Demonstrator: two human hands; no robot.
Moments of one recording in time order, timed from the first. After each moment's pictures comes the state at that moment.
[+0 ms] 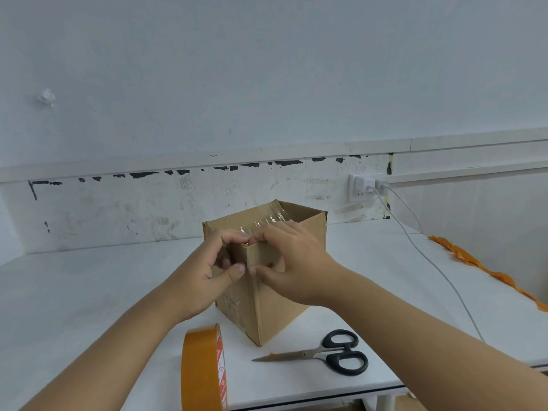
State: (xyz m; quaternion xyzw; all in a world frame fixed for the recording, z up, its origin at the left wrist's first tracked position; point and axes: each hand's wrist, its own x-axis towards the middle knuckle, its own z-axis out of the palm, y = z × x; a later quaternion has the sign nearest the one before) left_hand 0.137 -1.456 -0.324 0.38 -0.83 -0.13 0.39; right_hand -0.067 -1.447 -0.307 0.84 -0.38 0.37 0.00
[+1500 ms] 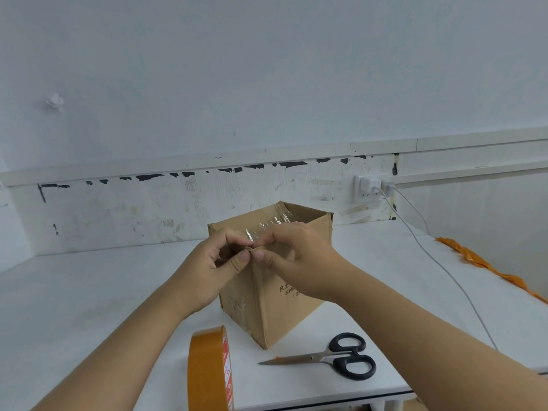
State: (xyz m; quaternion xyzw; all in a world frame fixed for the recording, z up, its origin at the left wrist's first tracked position) left_hand 0.127 -1.453 -0.313 0.37 -0.78 -0.21 0.45; right_hand -0.069 -1.453 -0.304 0.82 -0.37 0.42 -0.11
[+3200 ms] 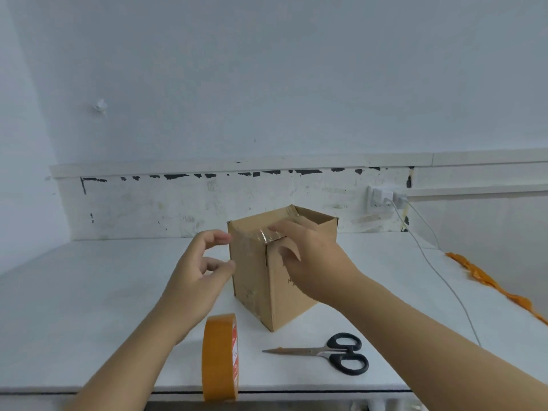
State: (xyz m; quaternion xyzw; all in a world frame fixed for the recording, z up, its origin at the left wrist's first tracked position) left_hand 0.125 -1.384 -0.308 0.51 -0.65 -0.17 0.54; right_hand -0.071 -1.421 -0.284 0.83 -0.40 0.39 -0.01
